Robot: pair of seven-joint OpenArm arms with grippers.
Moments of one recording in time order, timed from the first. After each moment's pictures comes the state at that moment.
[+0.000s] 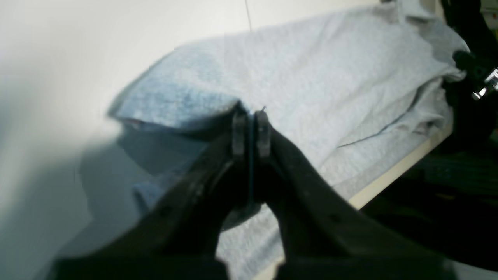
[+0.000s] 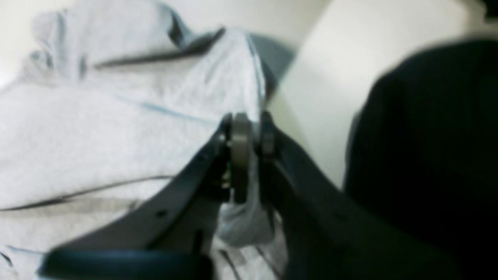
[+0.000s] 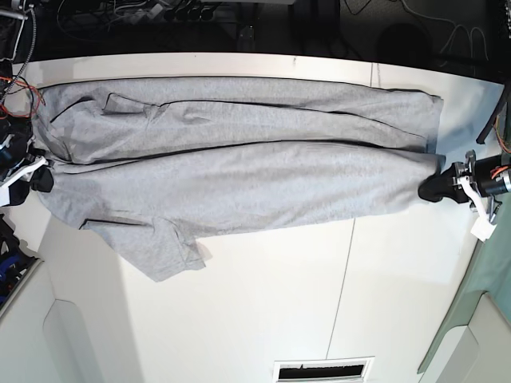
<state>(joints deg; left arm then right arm) -7.8 -38.7 -4.5 57.4 -69.3 -39.0 59.5 4.8 26.3 18.1 56.5 30.0 29.7 -27.9</state>
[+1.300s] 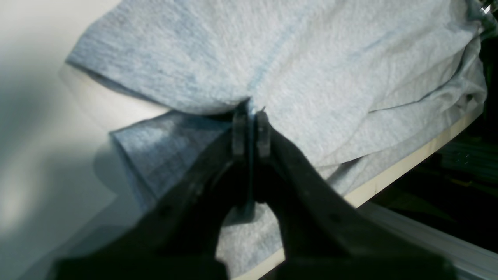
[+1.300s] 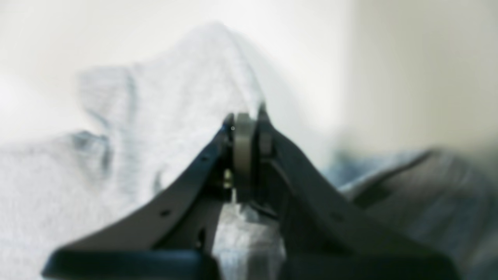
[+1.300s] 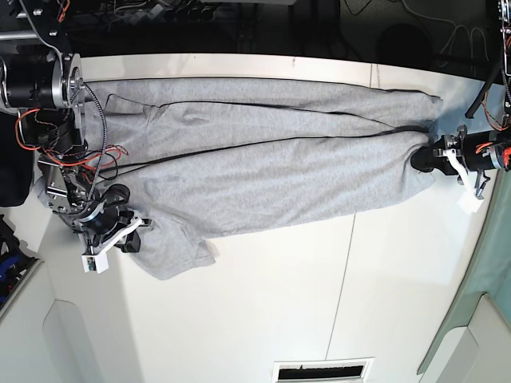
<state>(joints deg) -3.7 -36.7 -4.6 57.4 -62.5 -39.0 58.0 32.2 12.2 -1.4 24.7 10.1 23.4 -3.3</state>
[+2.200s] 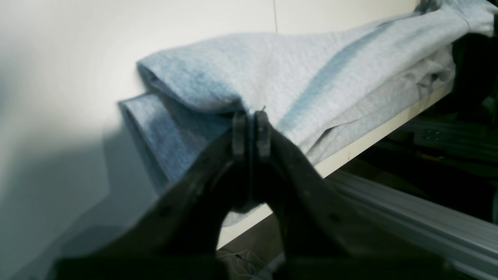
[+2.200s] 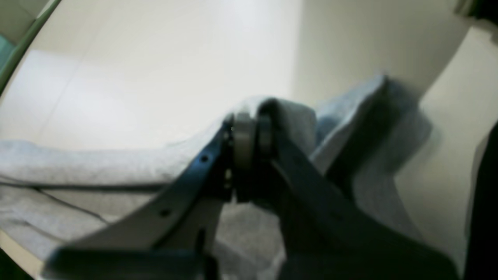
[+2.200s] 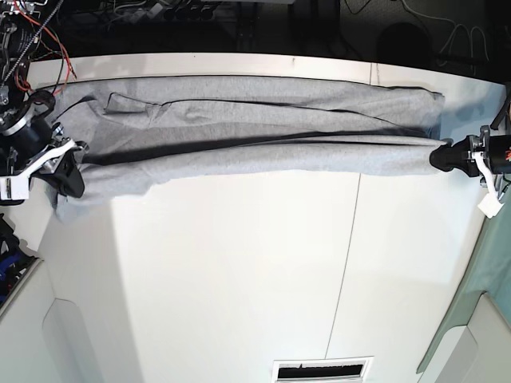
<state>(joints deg) -3.6 -43.6 -4.6 57.7 -75.5 -39.0 68.8 -11.5 16.8 21.1 90.7 36.0 26.9 -34.0</state>
